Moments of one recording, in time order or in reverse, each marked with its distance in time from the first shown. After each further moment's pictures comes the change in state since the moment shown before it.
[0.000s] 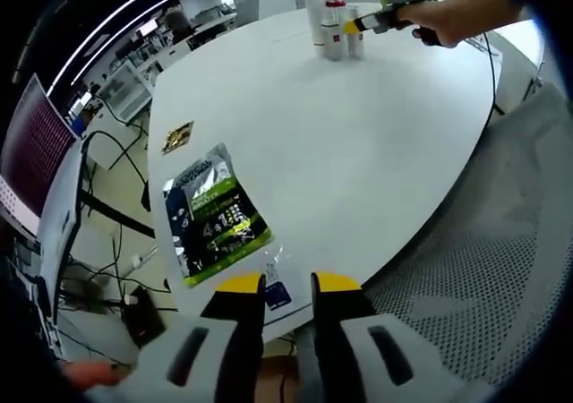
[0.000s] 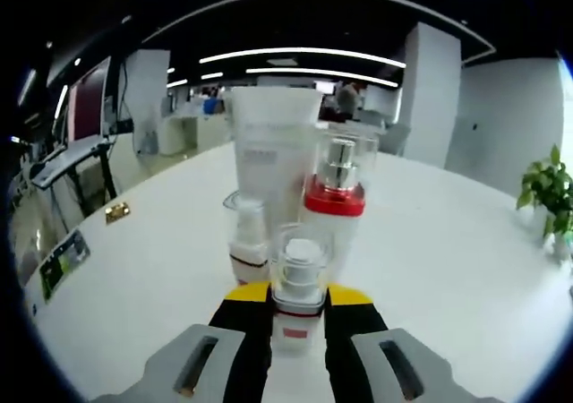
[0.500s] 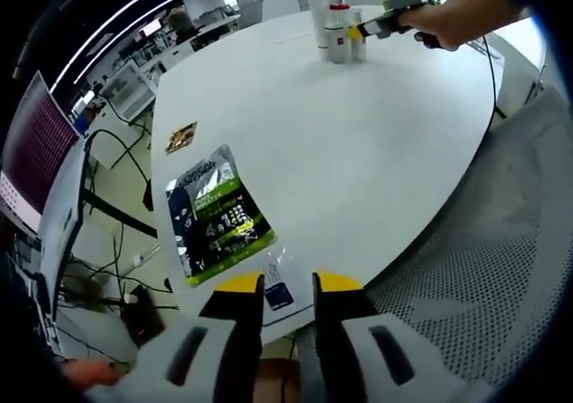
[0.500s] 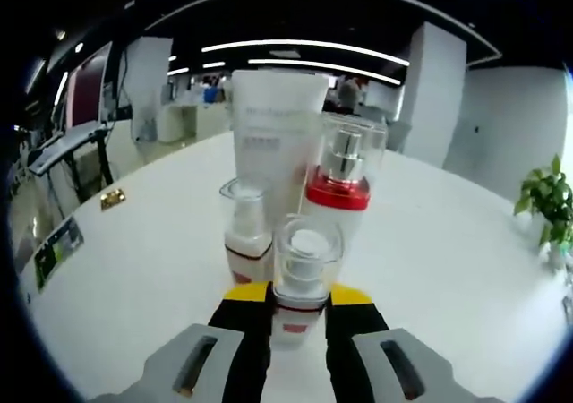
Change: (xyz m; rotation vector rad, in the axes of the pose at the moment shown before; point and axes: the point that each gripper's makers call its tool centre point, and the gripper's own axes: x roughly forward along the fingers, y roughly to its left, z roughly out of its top) left arm -0.001 0.003 0.000 -0.016 -0.009 0.012; right arm 0.001 0.003 -0.009 -0.053 0.055 0.000
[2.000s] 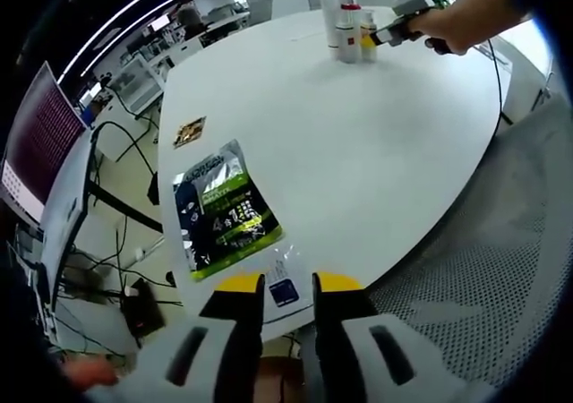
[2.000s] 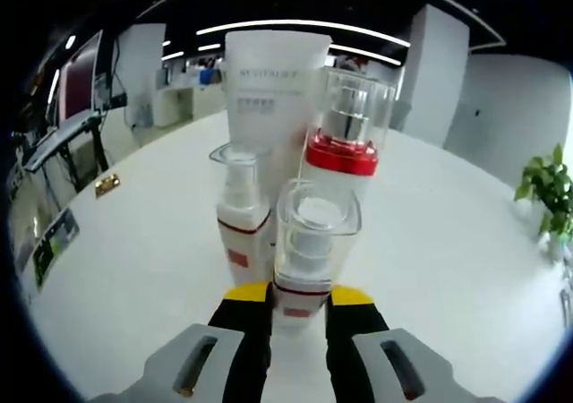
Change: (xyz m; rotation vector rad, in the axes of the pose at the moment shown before) left arm -0.001 0.006 -0.003 -0.035 0.004 0.023; right arm 0.007 -0.003 -0.022 0.022 0.099 -0.013
